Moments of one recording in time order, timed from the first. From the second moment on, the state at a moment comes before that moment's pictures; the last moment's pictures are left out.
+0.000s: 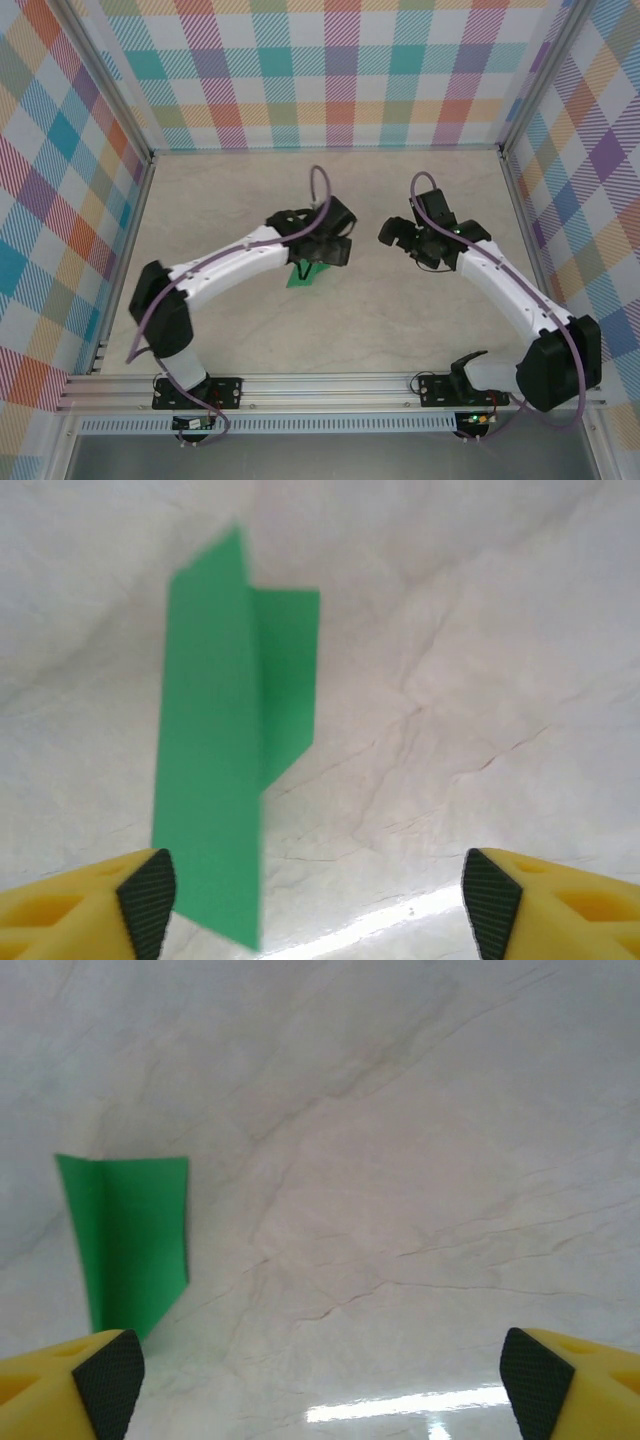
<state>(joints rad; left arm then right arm) -0.86 1.67 1.48 -0.87 -0.26 -0.59 0.42 1.29 1.05 -0.75 -0.02 0.79</state>
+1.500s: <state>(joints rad) -0.30 1.39 0.90 -0.56 0.26 -0.77 0.80 1.96 1.29 -0.71 -0.41 0.37</state>
